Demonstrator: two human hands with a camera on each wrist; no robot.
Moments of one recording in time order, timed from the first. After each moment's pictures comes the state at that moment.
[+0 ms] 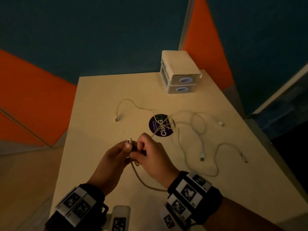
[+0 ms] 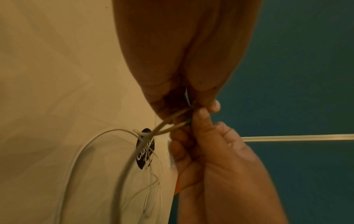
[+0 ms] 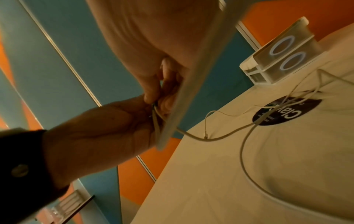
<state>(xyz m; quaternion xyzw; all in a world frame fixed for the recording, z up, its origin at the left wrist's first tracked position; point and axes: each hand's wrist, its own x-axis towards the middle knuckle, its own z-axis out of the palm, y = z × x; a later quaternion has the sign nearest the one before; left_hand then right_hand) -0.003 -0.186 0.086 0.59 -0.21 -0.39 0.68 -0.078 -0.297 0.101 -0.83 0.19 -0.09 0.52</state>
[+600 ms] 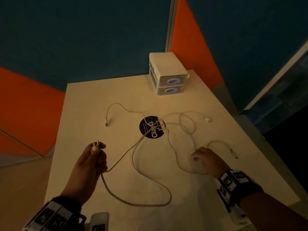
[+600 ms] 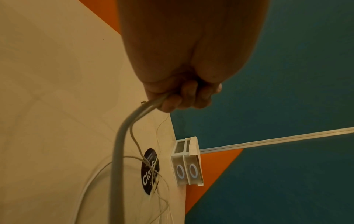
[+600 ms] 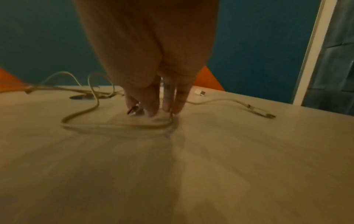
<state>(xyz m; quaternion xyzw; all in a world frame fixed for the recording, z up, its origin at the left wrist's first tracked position) 0.013 -0.171 0.079 0.62 -0.12 -0.31 0.71 -0.211 -0.470 0.003 -0.90 0.32 0.14 0.27</state>
